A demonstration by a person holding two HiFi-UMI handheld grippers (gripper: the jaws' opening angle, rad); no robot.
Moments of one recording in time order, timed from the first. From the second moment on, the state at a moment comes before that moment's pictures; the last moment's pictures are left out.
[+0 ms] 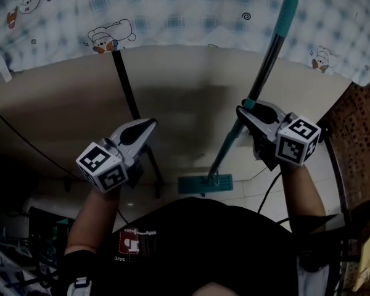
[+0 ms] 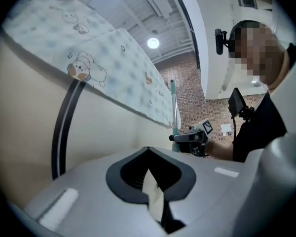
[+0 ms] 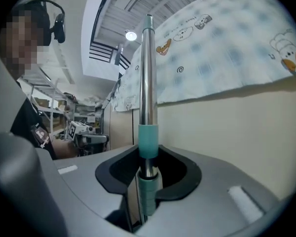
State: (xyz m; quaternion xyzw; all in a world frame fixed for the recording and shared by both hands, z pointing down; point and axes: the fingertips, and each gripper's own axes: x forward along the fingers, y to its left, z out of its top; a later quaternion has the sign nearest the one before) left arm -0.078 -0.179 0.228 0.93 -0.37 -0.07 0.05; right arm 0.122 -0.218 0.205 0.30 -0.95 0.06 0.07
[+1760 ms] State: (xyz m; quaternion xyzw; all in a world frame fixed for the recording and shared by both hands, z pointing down) left arm -0.075 -0.166 0.151 0.93 -0.36 -0.05 0.02; right arm 0.111 -0.197 0.141 0.29 -0.95 0.01 0.06
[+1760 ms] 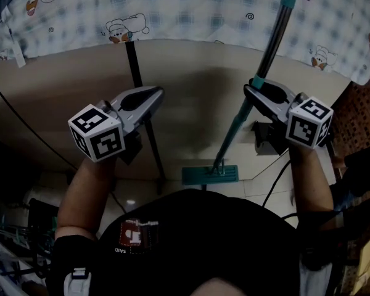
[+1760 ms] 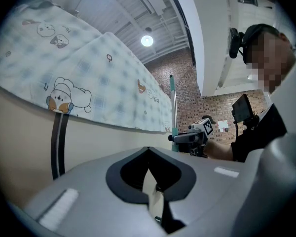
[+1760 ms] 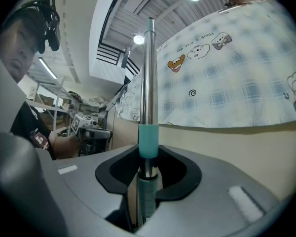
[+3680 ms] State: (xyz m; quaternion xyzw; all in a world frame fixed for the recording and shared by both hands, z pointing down) left arm 0.028 -0.136 0.558 0.92 -0.31 0.07 0.24; right arm 0.193 -0.185 0.749 0.29 -0.88 0.23 0.29
